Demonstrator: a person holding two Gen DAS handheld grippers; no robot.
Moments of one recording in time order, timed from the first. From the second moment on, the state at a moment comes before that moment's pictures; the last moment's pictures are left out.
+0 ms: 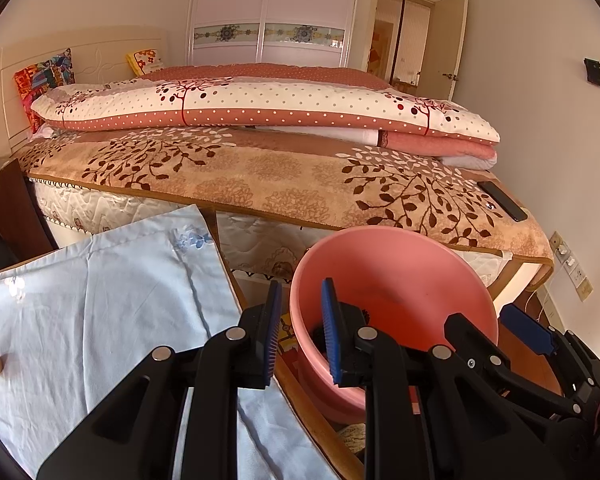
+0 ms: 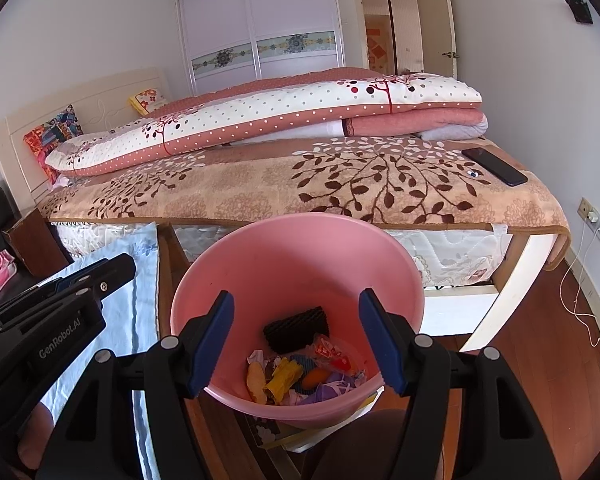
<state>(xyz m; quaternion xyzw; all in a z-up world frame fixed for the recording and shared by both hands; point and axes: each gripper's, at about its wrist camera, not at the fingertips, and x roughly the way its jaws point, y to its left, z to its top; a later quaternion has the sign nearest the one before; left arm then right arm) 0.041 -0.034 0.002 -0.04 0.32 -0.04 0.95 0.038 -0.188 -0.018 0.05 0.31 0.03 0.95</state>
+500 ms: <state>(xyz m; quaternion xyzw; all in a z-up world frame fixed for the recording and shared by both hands) 0.040 -0.032 0.000 -0.04 0.32 -0.04 0.95 0.038 -0.185 -0.020 0.05 0.31 0.03 0.95</state>
